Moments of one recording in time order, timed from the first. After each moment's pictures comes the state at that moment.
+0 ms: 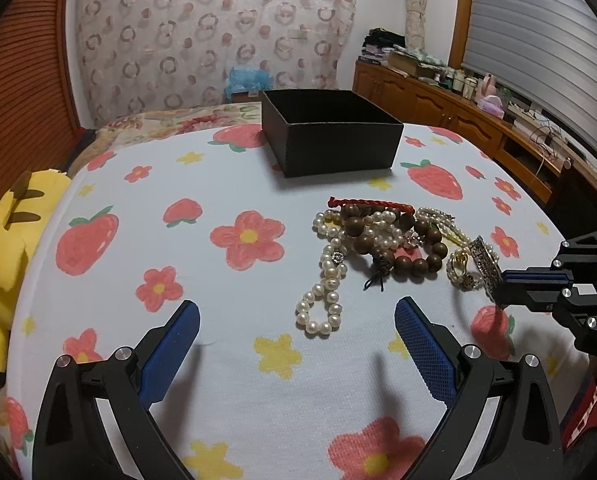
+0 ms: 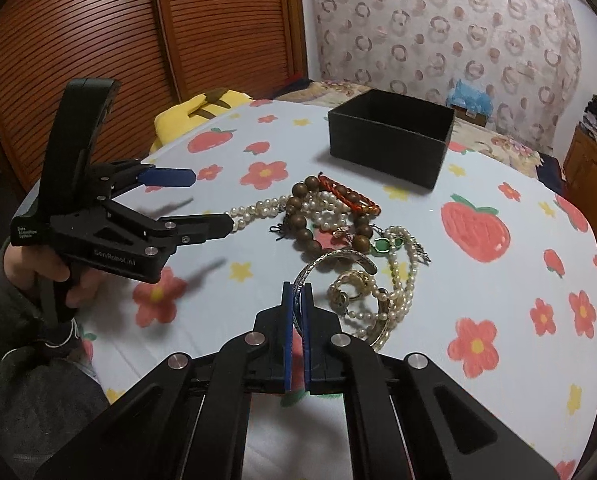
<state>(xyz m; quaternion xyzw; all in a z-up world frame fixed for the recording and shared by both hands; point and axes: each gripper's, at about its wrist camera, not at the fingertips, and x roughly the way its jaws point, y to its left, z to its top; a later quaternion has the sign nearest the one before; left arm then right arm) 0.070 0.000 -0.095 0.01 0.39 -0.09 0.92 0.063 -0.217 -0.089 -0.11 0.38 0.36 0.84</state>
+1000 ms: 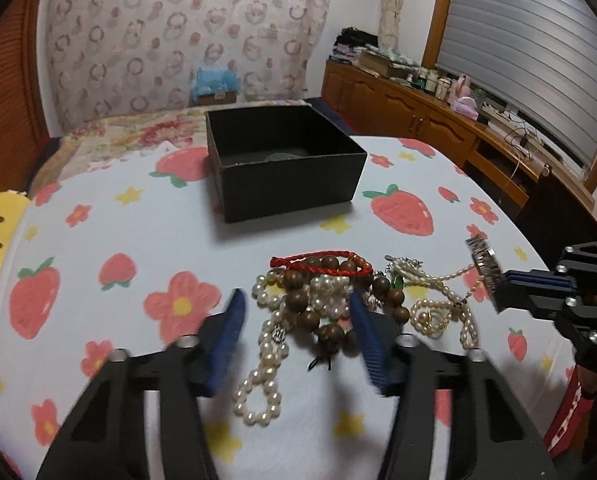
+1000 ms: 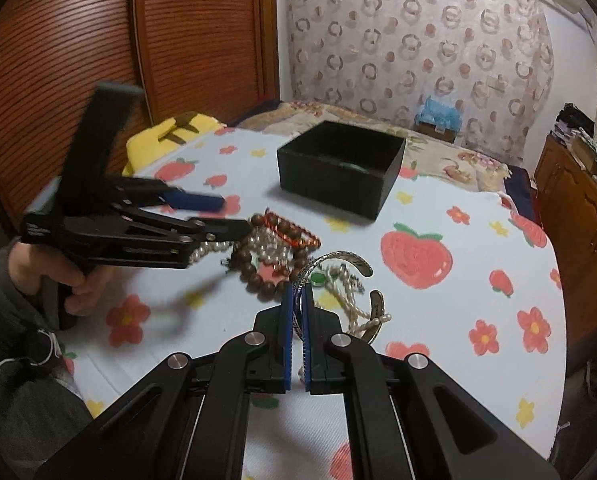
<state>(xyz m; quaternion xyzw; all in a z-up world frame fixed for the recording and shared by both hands) 0.124 -0.034 -0.081 0.00 0.40 -0.15 0.90 0.080 -0.243 -0.063 -0.11 0.35 0.32 0.88</state>
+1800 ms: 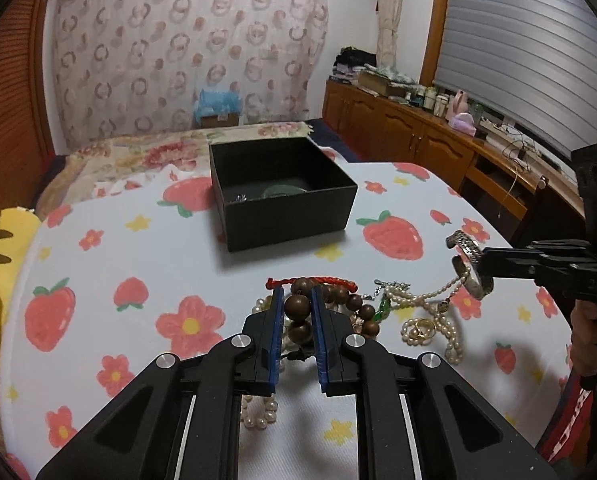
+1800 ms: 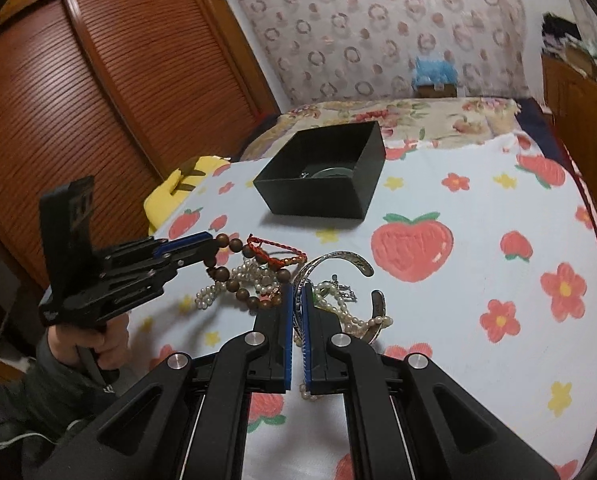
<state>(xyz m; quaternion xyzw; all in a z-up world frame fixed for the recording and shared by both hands) 0.104 -0.034 -0.059 0.00 0.35 -0.15 0.92 0.123 -0.289 -0.061 0.06 0.40 0.34 0.85</state>
